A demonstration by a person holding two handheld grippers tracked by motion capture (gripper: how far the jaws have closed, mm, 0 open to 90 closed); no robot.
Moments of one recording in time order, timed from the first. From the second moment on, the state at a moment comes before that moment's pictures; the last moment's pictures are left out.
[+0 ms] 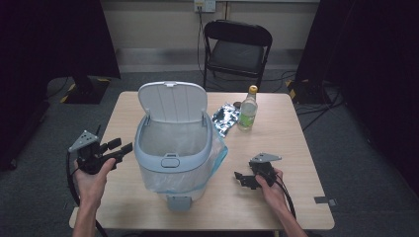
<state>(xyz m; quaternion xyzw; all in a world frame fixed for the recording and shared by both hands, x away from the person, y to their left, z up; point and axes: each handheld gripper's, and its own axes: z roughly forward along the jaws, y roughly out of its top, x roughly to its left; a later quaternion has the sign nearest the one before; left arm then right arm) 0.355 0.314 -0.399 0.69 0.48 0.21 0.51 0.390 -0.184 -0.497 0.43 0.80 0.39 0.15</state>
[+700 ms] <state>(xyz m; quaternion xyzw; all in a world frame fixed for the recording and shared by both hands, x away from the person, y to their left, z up) 0.347 0.303 -0.496 0.76 0.50 0.18 0.36 0.452 -0.160 -0.457 0.40 0.81 0.39 0.18</state>
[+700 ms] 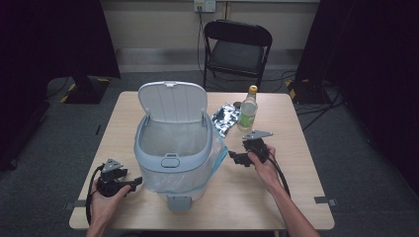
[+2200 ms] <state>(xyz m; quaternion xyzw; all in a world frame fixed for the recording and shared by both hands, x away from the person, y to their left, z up) 0.345 0.296 -0.502 0.78 0.48 0.21 0.34 0.552 -0.111 -0.490 0.36 0.86 0.33 0.13</state>
